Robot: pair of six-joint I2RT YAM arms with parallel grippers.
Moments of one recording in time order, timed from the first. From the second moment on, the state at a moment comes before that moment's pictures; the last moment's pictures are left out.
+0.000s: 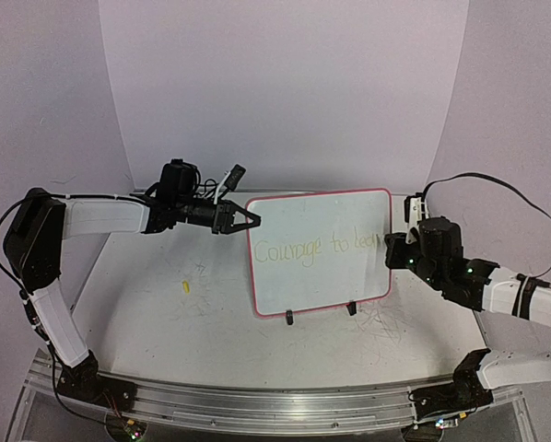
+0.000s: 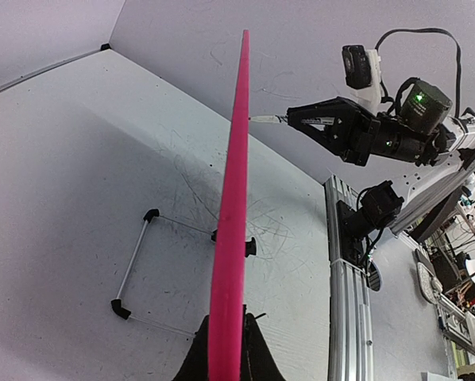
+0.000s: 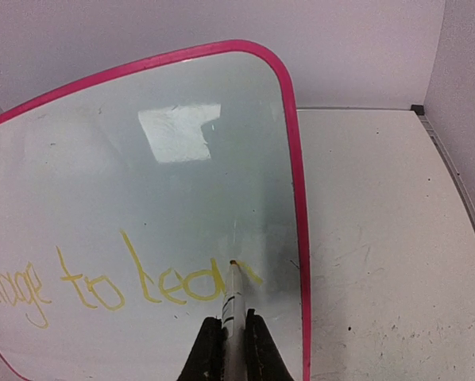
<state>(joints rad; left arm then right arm) -0.55 1.76 1.20 0.16 0.91 -0.19 0.62 1.05 0.60 0.04 0.39 0.34</state>
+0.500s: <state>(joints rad) -0.55 1.76 1.20 0.16 0.91 -0.18 0.62 1.02 0.55 0.02 0.35 0.38</state>
